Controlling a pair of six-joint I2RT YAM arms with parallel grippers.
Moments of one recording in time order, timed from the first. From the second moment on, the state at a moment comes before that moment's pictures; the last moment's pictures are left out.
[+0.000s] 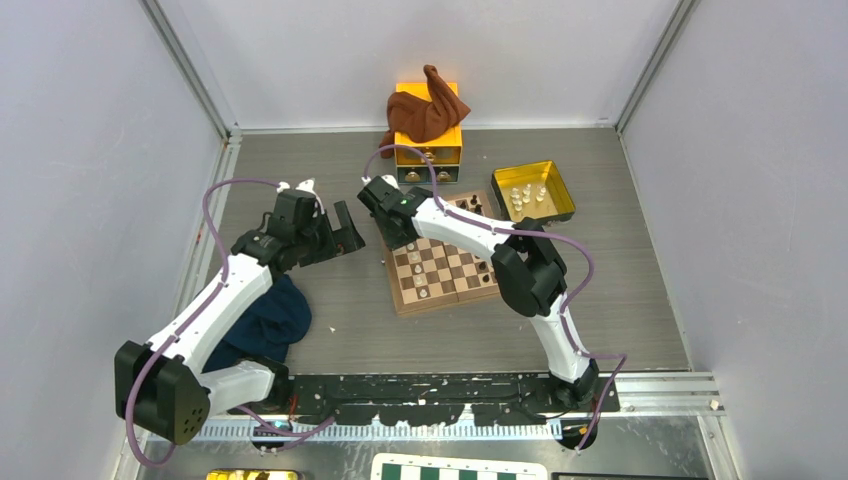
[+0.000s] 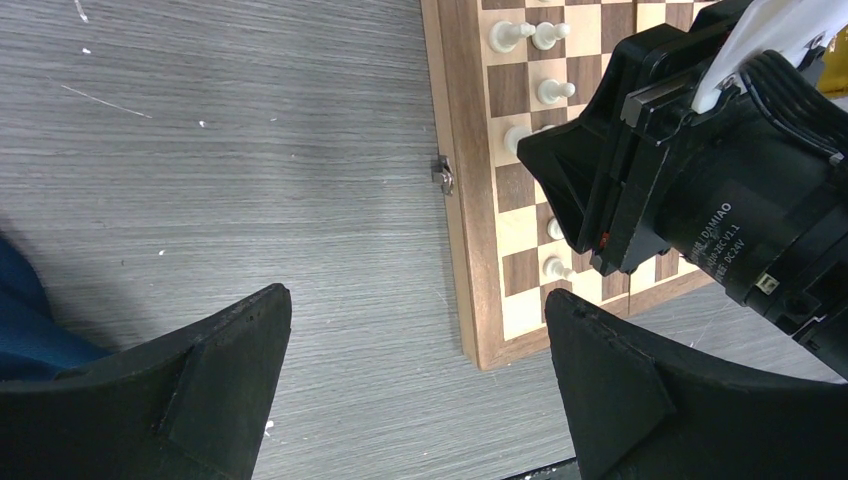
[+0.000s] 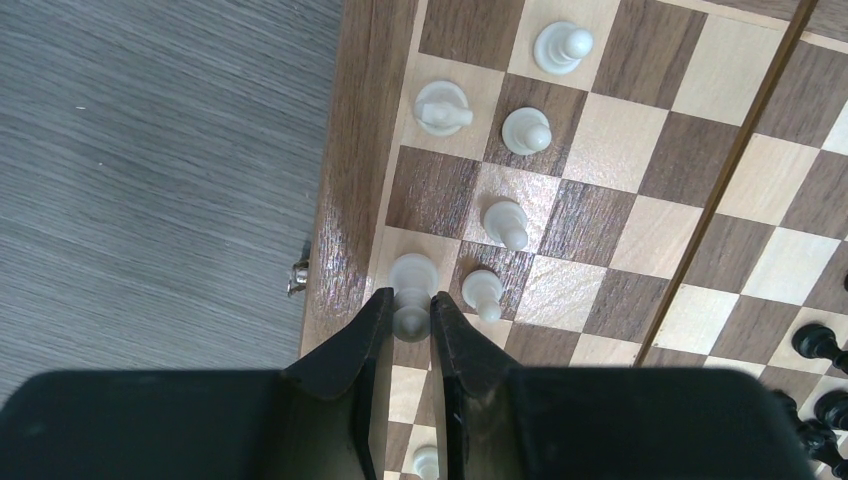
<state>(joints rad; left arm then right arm) -0.36 1.15 0.91 -0.55 0.03 -0.60 0.87 2.15 1.80 -0.73 0.26 0.36</state>
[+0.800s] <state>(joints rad) -0.36 1.15 0.91 -0.55 0.04 -0.60 0.87 2.15 1.80 -0.73 0.26 0.37</state>
